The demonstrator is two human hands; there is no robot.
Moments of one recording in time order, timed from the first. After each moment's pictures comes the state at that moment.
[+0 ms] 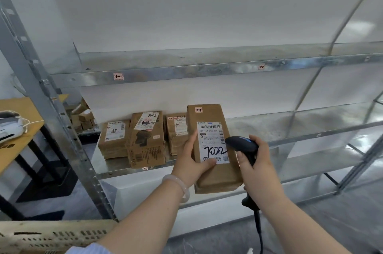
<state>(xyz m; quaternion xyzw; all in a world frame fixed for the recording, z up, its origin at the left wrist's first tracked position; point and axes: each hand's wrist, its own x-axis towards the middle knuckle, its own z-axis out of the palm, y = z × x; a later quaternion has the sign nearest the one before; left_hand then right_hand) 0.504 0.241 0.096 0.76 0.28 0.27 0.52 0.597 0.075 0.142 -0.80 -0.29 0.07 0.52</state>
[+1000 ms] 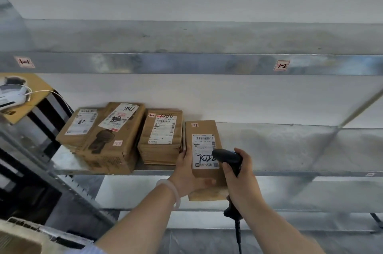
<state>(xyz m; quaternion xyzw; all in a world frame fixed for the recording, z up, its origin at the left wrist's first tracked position) 0.674 0.294 0.023 0.69 0.41 0.12 0.58 0.801 0.181 0.044 -0.79 -0.30 0.28 0.46</state>
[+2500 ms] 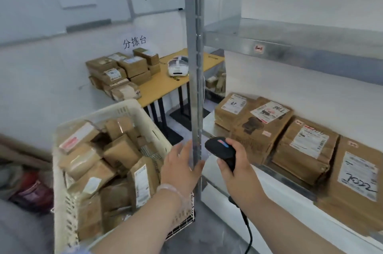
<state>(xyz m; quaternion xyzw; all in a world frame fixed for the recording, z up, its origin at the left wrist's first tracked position) 0.345 0.237 0.033 0.58 0.75 0.29 0.13 0.524 0.251 0.059 -0.50 -0.70 0.33 0.38</state>
